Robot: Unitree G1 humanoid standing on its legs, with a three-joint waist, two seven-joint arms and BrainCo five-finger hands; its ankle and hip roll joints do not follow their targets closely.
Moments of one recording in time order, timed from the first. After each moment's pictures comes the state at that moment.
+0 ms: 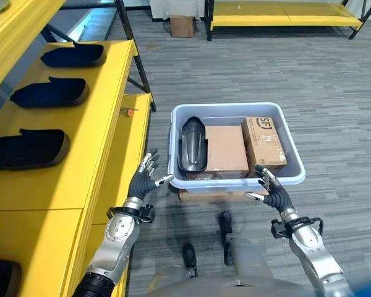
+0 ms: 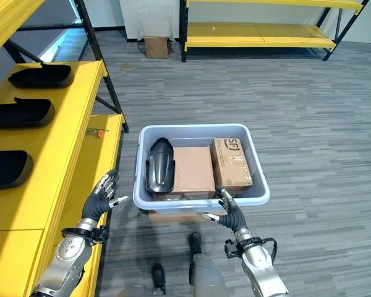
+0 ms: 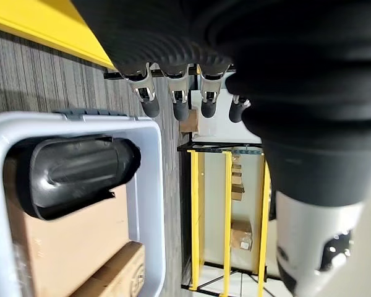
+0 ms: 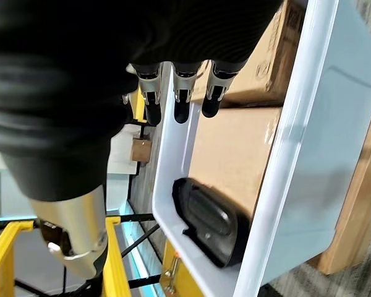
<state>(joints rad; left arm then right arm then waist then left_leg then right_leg) 0.16 0.35 -0.20 0.05 -0.38 -0.24 0.05 0.20 -0.37 0.24 0.15 0.22 -0.20 -0.01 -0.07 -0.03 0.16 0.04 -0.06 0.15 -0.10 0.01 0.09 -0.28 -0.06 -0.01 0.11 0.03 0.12</state>
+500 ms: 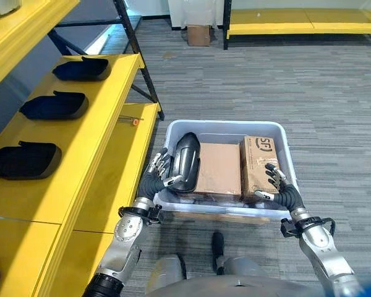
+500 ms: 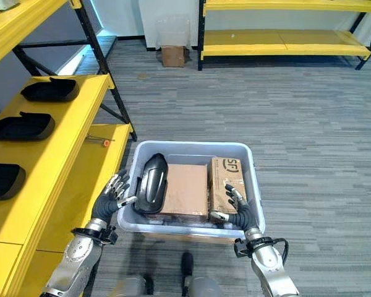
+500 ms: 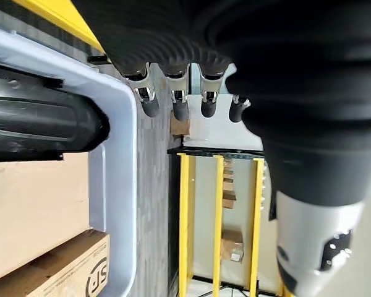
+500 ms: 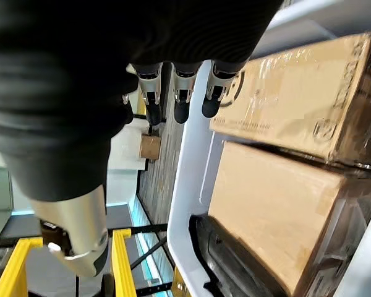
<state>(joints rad) 0.14 0.34 -0.22 0.03 -0.41 -0.23 0.03 0.17 -0.41 0.20 0.14 0.25 -0.21 -0.01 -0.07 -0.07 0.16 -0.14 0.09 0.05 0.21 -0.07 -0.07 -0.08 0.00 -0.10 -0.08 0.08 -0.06</state>
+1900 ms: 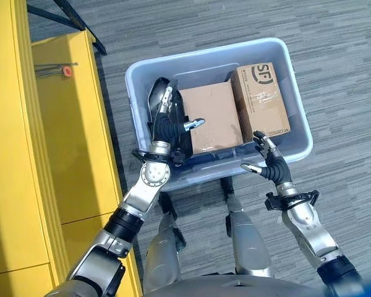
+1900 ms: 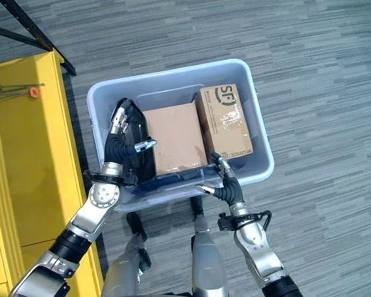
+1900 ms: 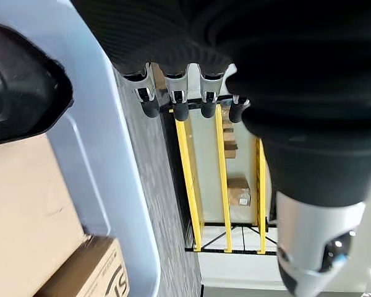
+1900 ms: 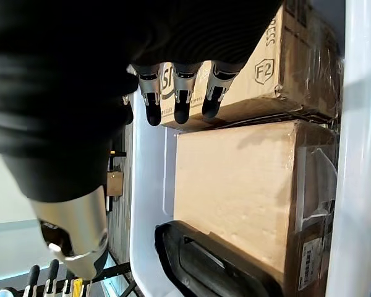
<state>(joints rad) -0.37 0.34 -0.35 0.10 -0.09 -0.29 0.43 0.01 -0.43 0.32 0.02 0.27 -0.28 -0.16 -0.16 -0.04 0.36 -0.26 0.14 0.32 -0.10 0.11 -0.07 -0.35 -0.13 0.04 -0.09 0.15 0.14</state>
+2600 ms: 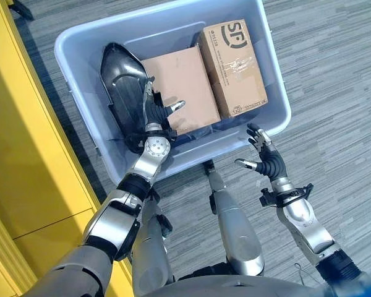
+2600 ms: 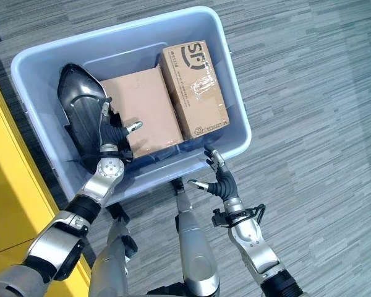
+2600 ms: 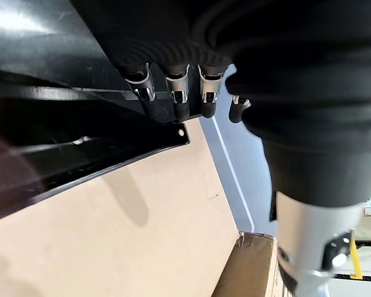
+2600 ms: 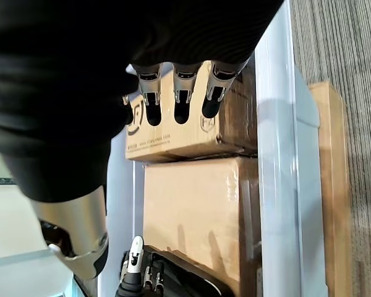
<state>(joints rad) -0.74 0.27 -0.32 0.75 -0.15 -0.24 0.60 -0.03 -0.45 0.41 -0.05 0.30 -0.31 -0.20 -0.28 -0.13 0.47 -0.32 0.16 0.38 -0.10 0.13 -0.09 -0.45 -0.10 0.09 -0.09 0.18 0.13</state>
